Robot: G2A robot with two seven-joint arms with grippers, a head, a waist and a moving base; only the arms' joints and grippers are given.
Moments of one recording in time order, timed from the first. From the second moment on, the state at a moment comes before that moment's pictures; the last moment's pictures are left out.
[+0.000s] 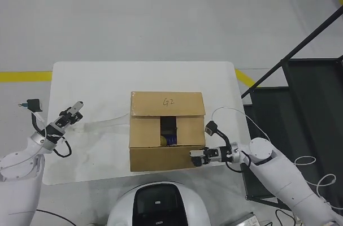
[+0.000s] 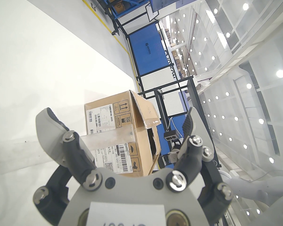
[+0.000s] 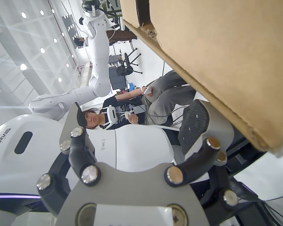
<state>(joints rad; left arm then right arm) 1.37 -1.05 -1.62 -1.46 -0.09 -0.45 -0.68 -1.37 -0.88 1.13 -1.48 0.50 -0.33 1.14</state>
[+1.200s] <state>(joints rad) 1.36 -1.05 -1.58 -1.59 -0.12 -0.46 -0.74 -1.50 -0.84 1.47 -1.47 0.85 -0.24 1.22</state>
